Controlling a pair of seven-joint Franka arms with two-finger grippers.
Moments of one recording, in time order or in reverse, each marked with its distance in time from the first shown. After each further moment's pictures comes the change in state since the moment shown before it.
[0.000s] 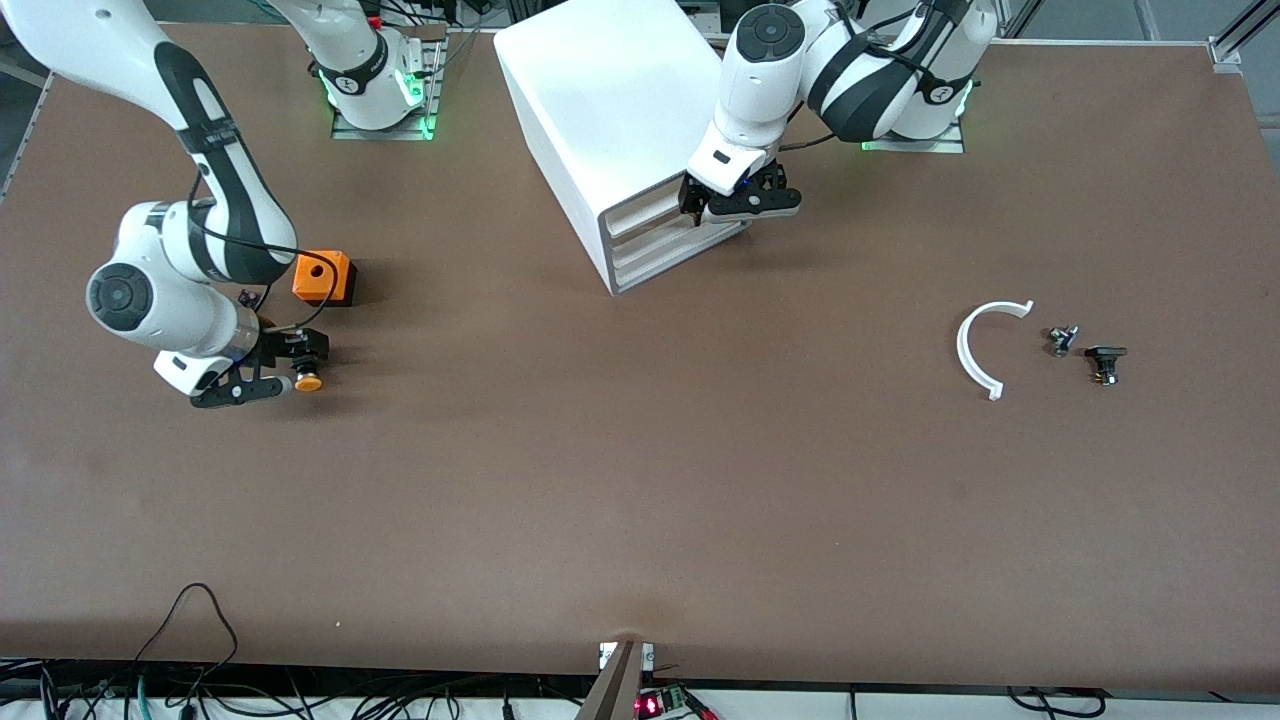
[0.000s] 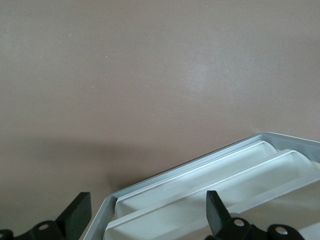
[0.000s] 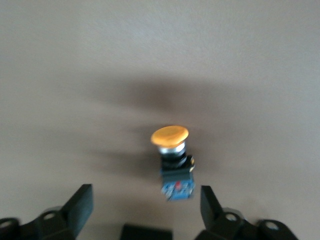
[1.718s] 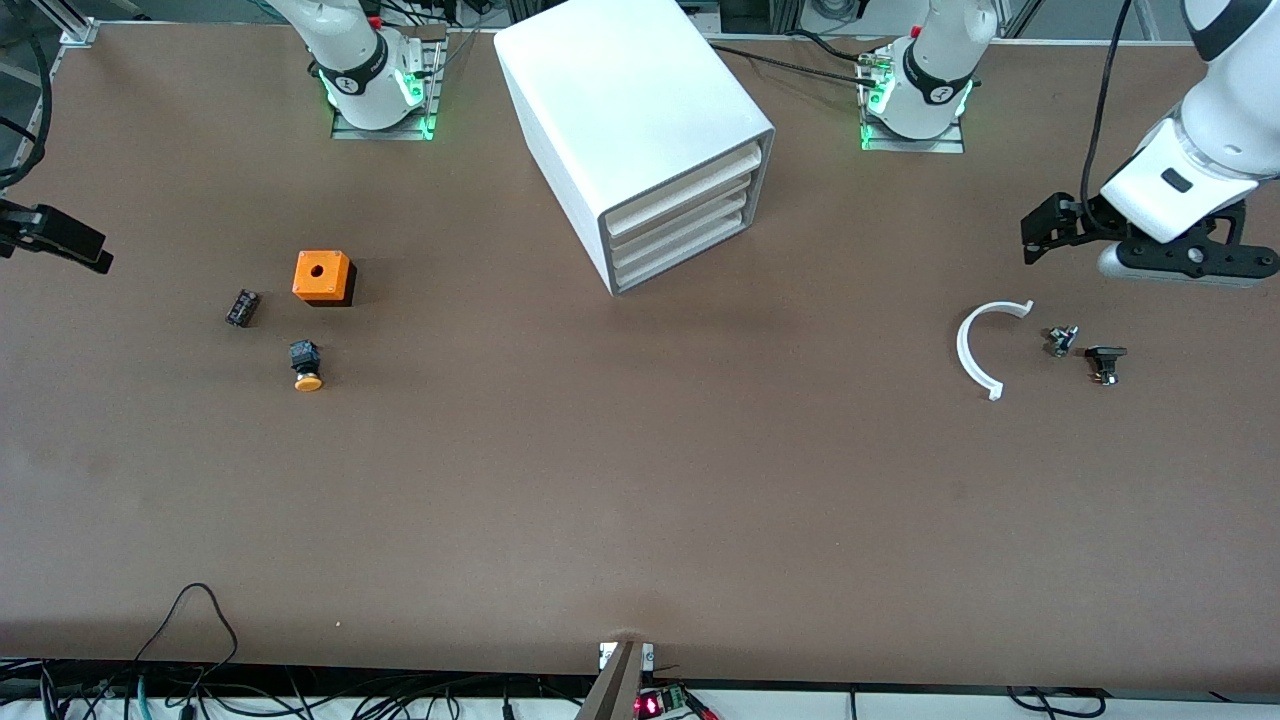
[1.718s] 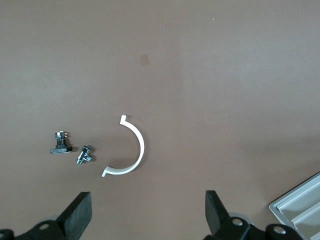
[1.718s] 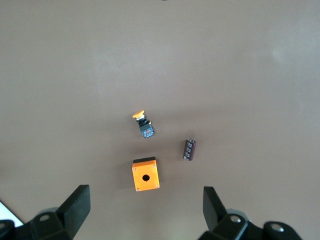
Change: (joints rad) left arm 0.049 -0.092 0.687 0.583 -0.014 -0.707 1.030; right arm 0.055 -0.244 -0.096 0.558 -0.001 -0.662 0.167
